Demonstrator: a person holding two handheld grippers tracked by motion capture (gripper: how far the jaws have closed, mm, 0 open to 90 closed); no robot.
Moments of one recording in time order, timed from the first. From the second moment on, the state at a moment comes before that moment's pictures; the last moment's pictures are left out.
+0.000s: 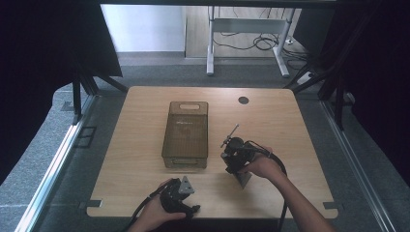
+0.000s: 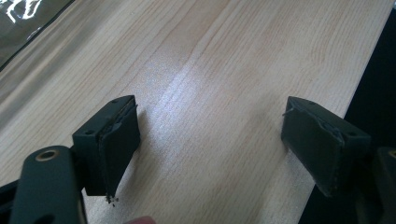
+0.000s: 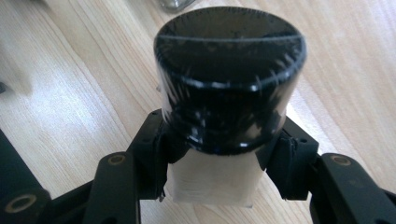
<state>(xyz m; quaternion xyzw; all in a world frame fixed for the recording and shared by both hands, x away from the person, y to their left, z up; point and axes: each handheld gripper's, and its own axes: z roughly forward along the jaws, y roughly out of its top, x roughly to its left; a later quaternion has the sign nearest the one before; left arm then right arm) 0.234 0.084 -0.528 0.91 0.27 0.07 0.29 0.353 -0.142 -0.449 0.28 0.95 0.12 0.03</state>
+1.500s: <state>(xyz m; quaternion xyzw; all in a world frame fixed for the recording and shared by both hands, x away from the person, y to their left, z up) 0.233 0.082 -0.530 0.91 0.26 0.07 0.30 0.345 -0.103 -0.450 0.24 0.96 0.13 0.02</state>
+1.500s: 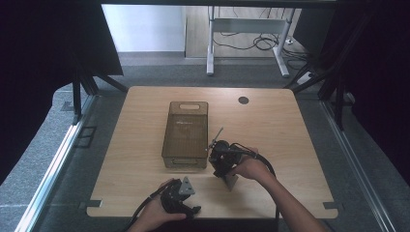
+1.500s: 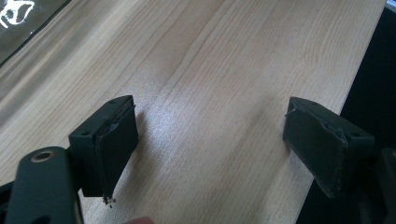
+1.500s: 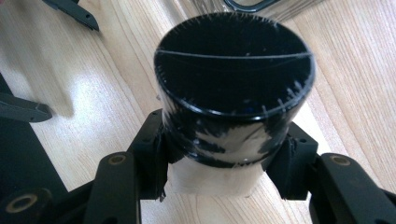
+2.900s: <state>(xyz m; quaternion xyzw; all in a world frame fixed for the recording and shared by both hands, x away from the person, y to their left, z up) 0.234 0.084 -0.533 0.91 0.25 0.07 0.31 0.337 -0.093 -0.486 0.23 0.97 0.11 0.00</state>
